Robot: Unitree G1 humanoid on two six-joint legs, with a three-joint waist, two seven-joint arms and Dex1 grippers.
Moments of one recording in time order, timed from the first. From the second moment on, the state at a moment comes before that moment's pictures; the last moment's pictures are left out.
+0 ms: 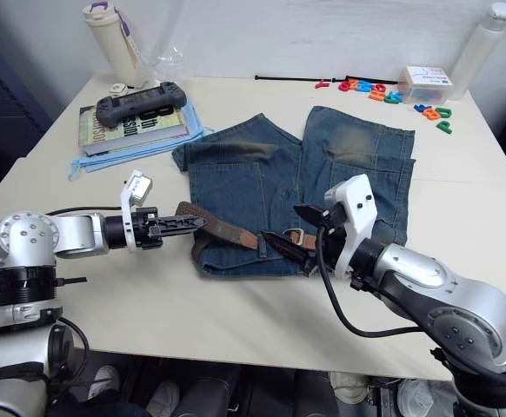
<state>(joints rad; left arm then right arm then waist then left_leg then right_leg) -0.71 0.57 0.32 0.18 -1.01 1.55 -0.45 -0.30 -0.69 -0.08 -0.71 1.15 0.88 0.12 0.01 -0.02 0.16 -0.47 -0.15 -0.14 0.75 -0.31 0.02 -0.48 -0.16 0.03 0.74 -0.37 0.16</state>
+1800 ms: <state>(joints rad) -0.85 0.44 -0.33 0.43 -0.43 0.77 -1.09 -0.25 -0.80 0.04 -0.76 0.78 0.89 0.29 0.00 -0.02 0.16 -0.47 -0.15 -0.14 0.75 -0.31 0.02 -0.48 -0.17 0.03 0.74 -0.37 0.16</state>
